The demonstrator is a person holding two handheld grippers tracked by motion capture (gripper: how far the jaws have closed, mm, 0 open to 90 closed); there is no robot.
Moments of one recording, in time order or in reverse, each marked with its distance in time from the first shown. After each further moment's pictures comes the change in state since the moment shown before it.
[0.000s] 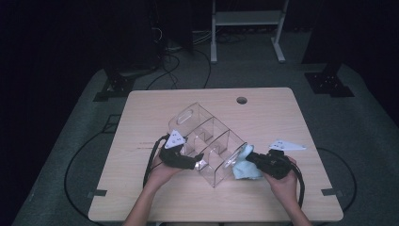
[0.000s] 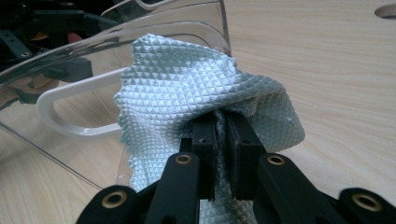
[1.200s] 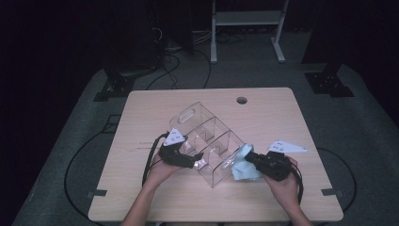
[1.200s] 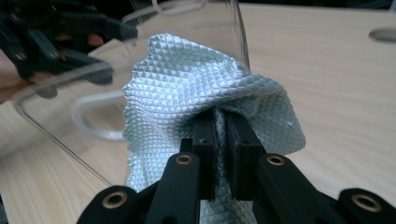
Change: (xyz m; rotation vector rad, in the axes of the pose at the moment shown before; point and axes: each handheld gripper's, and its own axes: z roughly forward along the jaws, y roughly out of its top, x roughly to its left) left arm 0.007 0.001 0.003 -0.004 -0.035 -0.003; right arm 0.022 0.011 -0.012 -0.017 -0.028 -0.075
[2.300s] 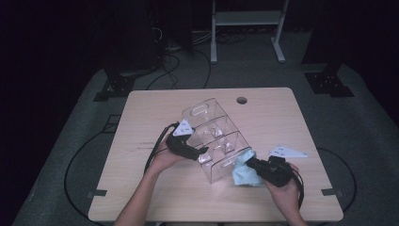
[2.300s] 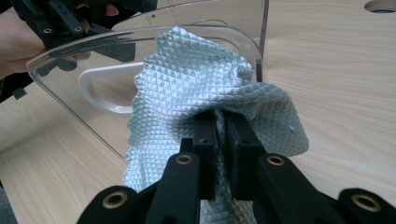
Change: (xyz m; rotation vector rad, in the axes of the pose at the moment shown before) left arm 0.016 0.025 0.026 0.063 -0.065 0.137; right arm 0.001 -0.017 -0.002 0.034 -0.021 0.069
